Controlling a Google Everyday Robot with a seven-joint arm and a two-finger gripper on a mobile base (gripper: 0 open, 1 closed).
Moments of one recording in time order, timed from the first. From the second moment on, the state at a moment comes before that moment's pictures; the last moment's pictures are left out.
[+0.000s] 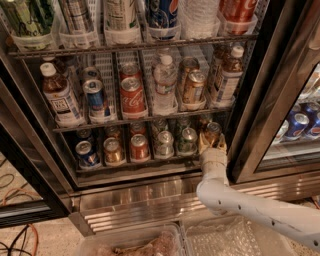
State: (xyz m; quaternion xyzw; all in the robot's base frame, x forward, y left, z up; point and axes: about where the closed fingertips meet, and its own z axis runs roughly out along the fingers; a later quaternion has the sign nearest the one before) arm 0.701 -0.216 0.606 0.07 0.71 -0.05 0.70
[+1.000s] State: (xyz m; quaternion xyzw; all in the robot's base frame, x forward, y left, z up) arm 0.703 -0.214 0.604 0.07 0.71 -0.04 0.70
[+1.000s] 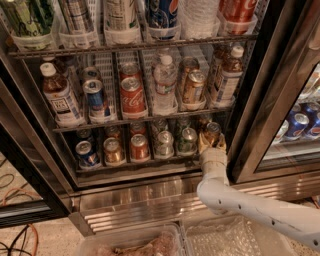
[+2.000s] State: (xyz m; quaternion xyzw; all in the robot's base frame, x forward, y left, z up) arm 0.678 -0.208 0.624 0.05 0.71 -0.04 0.70
